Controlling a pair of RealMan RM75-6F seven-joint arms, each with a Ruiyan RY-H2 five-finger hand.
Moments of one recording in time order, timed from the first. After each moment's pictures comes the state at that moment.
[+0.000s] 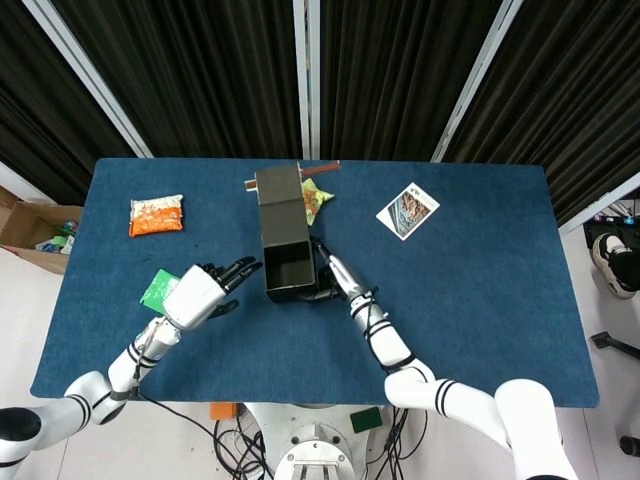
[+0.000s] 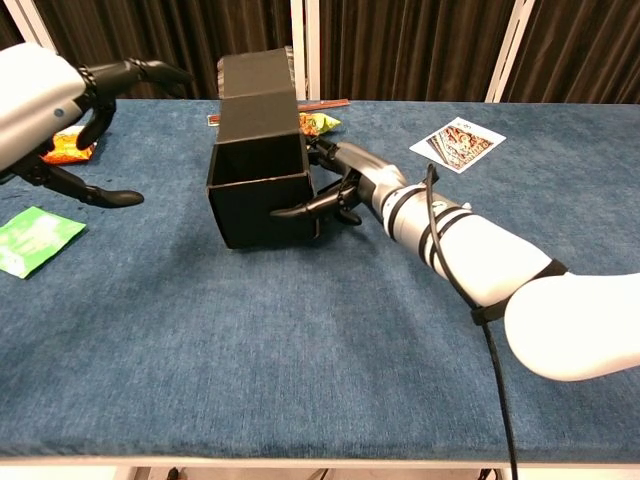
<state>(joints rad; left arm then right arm) -0.59 -1.71 0.05 -0.90 1.75 1.60 -0.10 0.85 -2.07 0.35 -0.92 -1.23 0.77 0.62</state>
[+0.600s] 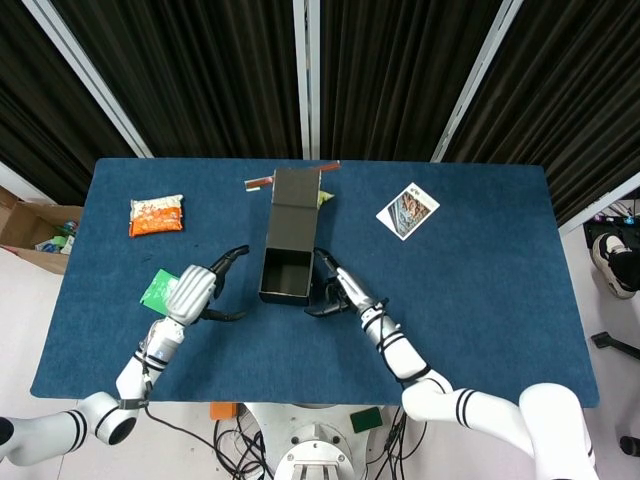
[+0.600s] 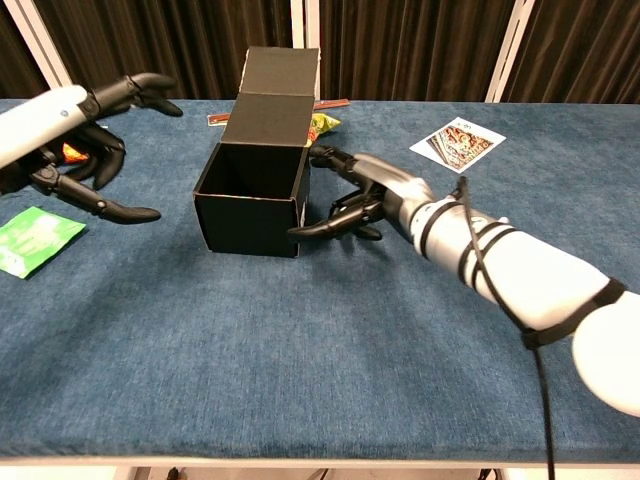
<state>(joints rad) -0.56 -1.62 -0.01 -1.25 1.52 1.30 -0.39 0.76 -1.96 0.27 -1.10 -1.28 0.83 0.62</state>
